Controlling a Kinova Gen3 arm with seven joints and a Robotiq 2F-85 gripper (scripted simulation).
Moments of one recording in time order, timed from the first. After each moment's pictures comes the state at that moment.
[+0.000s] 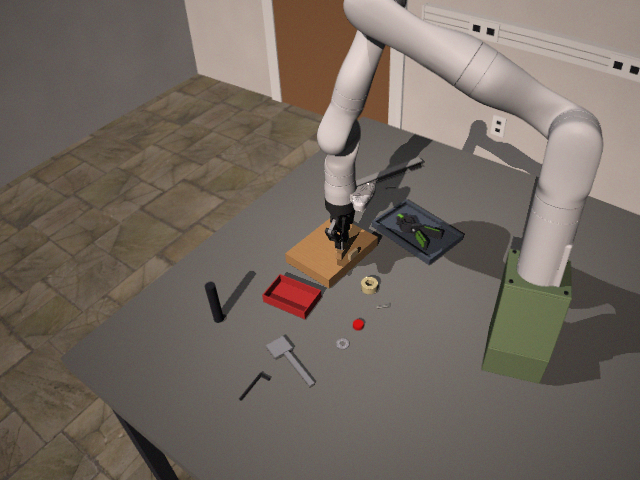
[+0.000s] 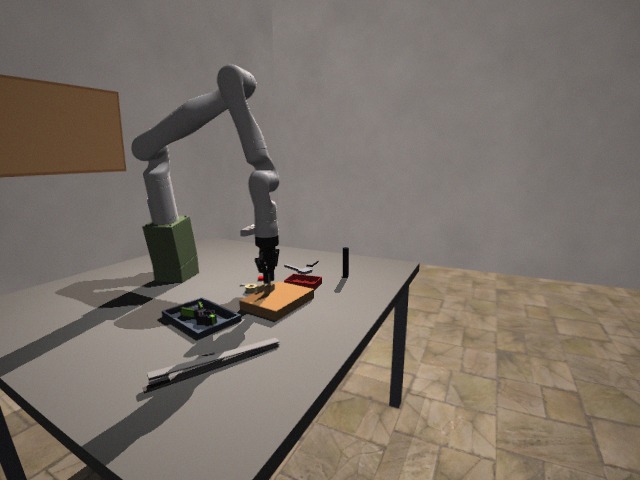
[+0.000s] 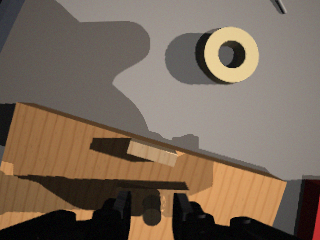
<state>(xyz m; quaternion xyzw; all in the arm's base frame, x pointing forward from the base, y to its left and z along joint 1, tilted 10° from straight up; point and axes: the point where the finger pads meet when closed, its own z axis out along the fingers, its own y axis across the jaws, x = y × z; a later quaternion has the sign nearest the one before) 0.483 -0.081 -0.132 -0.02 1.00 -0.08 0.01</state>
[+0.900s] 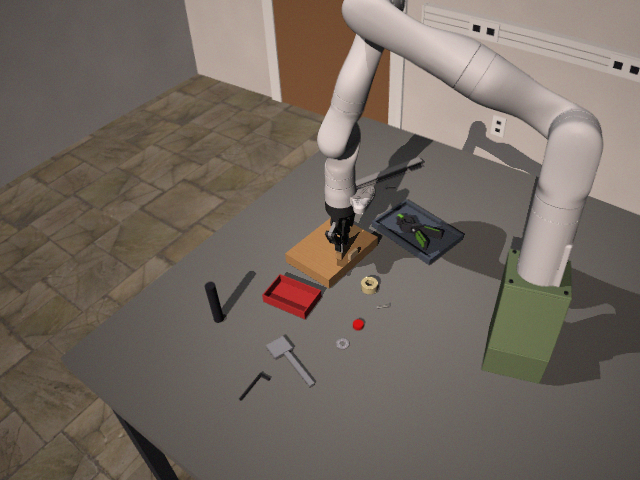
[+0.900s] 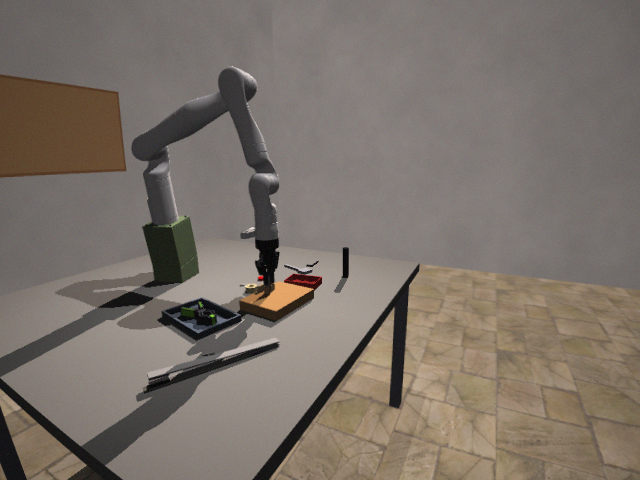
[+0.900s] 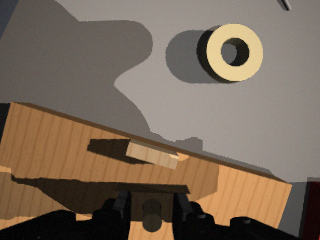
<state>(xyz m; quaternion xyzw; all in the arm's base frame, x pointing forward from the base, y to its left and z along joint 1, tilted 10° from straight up) 0.483 -0.082 -0.141 -0.02 1.00 -0.08 0.01</state>
